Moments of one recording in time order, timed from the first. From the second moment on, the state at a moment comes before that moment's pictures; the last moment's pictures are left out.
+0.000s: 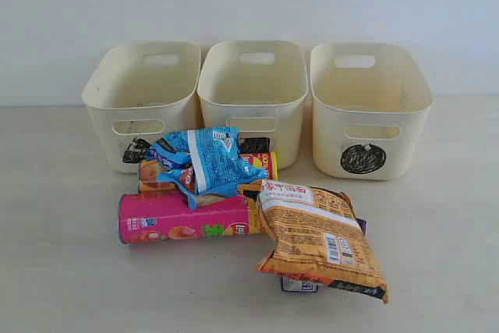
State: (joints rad) left arm -0.09 0.00 0.00 0.01 0.28 0.03; right arm -0.03 0.00 0.00 0.00 0.14 -0.06
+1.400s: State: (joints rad) left arm -0.09 0.00 0.00 0.01 0.28 0.03; right arm 0.17 0.87 -0.83 0.42 0.80 -0.49
